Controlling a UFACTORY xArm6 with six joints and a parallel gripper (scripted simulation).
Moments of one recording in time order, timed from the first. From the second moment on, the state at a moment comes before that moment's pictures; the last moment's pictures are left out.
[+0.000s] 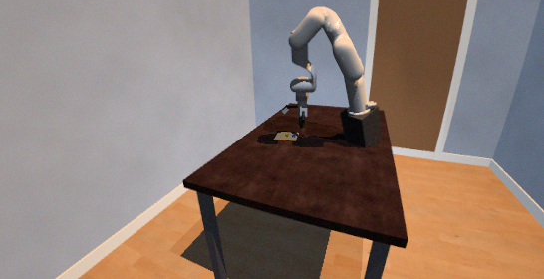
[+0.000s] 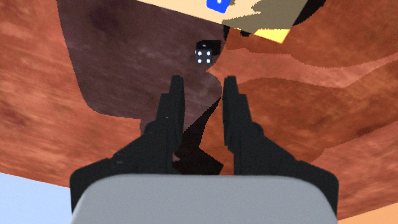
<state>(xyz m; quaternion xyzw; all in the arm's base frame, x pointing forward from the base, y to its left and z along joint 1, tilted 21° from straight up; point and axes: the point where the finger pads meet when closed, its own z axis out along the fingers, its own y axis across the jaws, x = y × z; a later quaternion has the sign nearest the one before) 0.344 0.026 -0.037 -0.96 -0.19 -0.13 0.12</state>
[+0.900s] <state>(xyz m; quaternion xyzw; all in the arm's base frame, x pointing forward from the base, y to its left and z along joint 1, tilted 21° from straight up) 0.346 0.029 -0.048 -0.96 -0.19 -0.13 0.12</state>
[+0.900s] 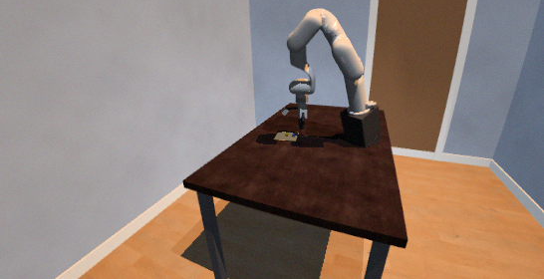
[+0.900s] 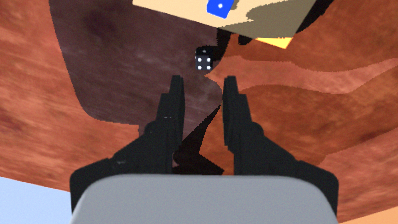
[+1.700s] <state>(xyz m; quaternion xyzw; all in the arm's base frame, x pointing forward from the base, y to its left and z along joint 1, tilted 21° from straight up) 0.353 0.037 -0.075 -0.96 -0.19 -0.13 0.12</state>
